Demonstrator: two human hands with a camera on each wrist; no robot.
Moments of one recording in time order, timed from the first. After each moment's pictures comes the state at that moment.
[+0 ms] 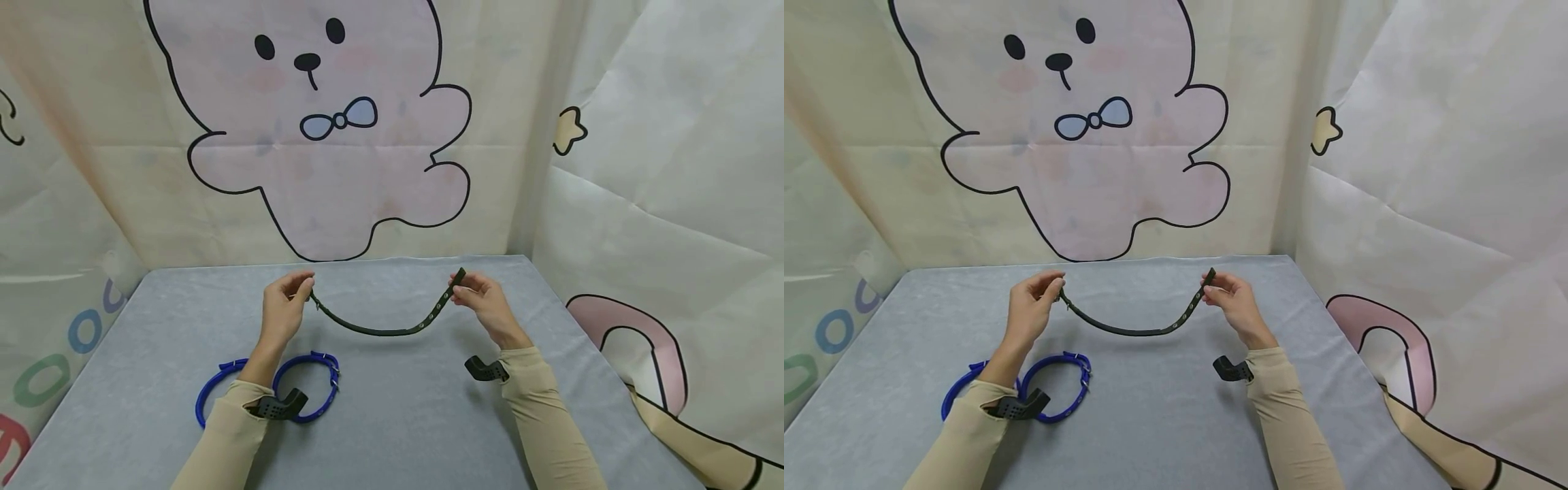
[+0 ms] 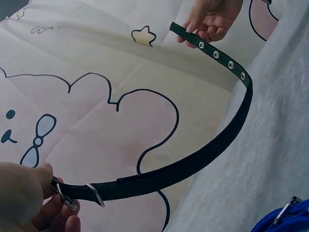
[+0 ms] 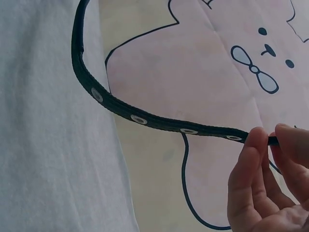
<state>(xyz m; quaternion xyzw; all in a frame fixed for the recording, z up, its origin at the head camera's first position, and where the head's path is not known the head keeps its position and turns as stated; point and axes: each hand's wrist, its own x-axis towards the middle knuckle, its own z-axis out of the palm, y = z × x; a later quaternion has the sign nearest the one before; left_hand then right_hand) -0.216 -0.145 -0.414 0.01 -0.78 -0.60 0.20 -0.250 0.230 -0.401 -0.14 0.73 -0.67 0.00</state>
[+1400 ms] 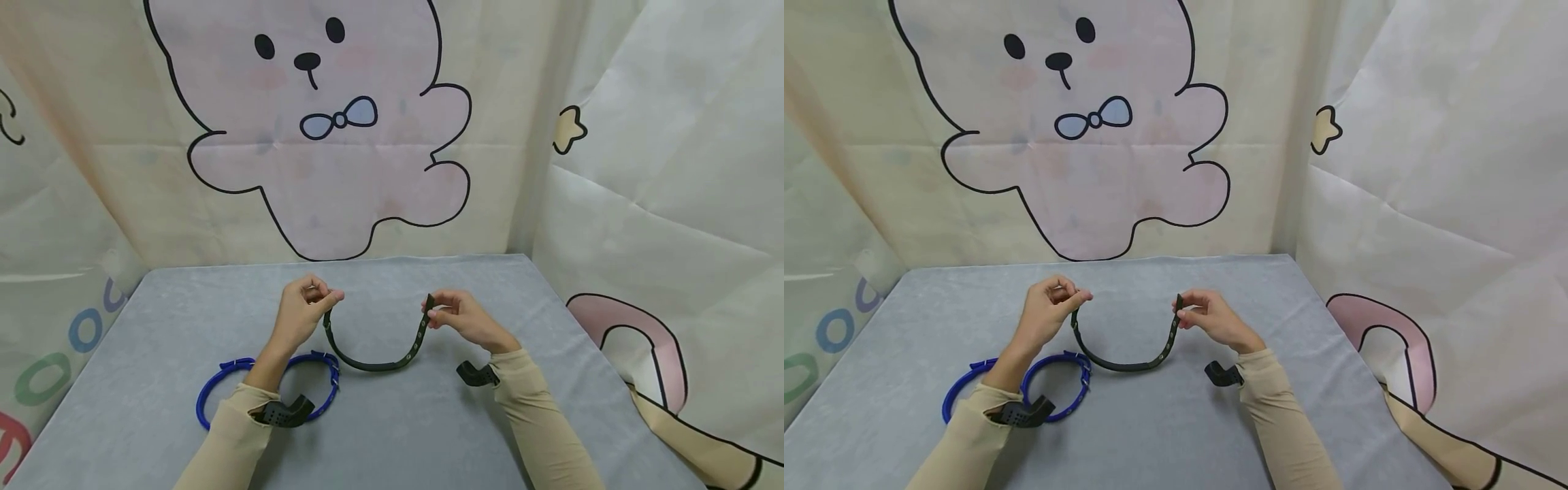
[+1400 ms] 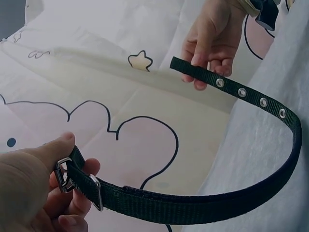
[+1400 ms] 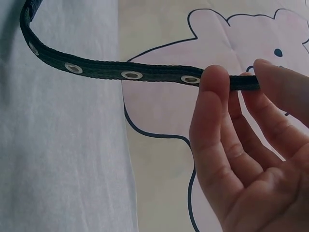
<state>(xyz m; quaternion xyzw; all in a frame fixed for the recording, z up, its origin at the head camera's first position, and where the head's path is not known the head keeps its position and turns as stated) -0.203 -0.128 -0.403 -0.09 -0.77 -0.62 0.12 -0.241 0.210 -0.405 -0.27 0.79 -0.53 0.14</state>
